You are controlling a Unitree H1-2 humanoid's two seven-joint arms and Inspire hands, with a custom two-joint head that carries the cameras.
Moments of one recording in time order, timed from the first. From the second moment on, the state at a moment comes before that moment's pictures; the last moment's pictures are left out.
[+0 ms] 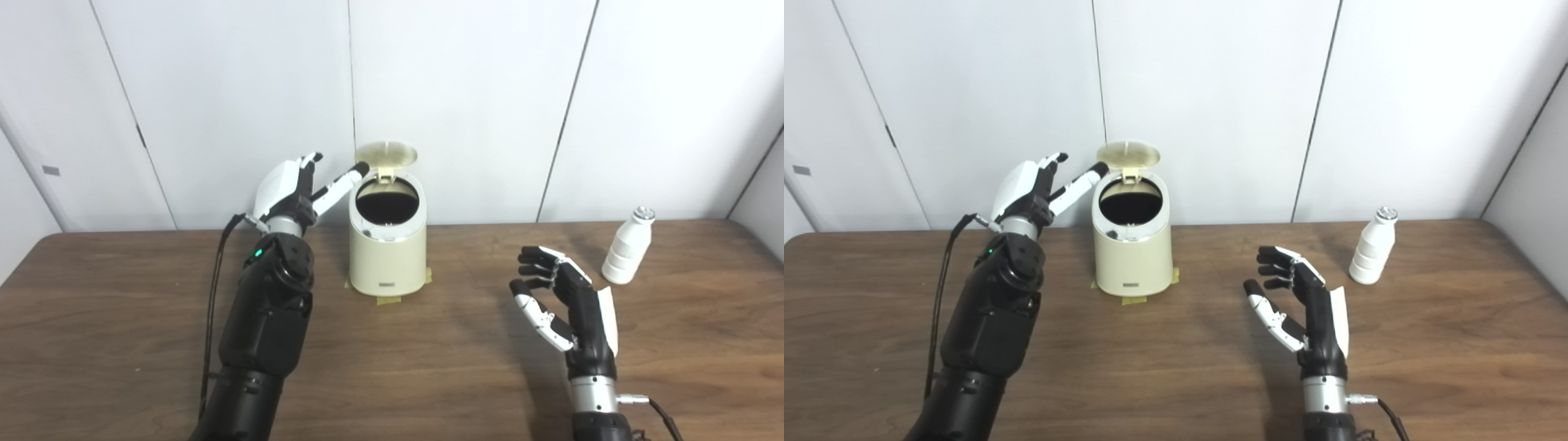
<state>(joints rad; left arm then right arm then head) -0.73 0.01 0.00 0.24 0.82 0.47 -0.14 -0.13 -0.04 0.00 0.09 -0.26 -0.31 -0.27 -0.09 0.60</state>
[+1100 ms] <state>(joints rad) -0.22 0.00 0.15 -0.06 0.01 -0.02 0.03 -0.13 -0.05 0.00 0.09 -0.26 -0.31 -0.27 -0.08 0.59</state>
